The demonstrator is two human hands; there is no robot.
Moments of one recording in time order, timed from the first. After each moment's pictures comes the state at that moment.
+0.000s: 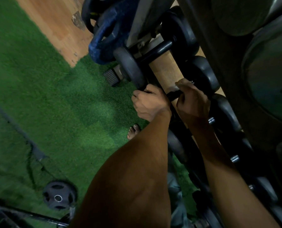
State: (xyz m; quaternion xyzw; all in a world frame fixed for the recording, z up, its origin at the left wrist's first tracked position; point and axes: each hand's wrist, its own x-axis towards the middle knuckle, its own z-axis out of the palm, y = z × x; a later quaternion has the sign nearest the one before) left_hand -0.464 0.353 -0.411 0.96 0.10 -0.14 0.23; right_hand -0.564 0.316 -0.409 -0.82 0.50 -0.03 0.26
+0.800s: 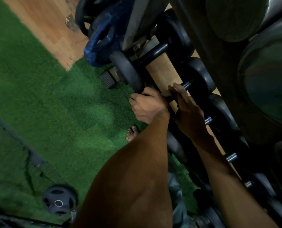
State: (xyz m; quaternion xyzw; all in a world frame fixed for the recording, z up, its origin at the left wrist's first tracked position) left_hand -0.464 0.354 -0.409 0.96 0.10 -0.17 0.21; right_hand -0.590 0.342 -0.419 -0.86 0.41 0.04 0.29
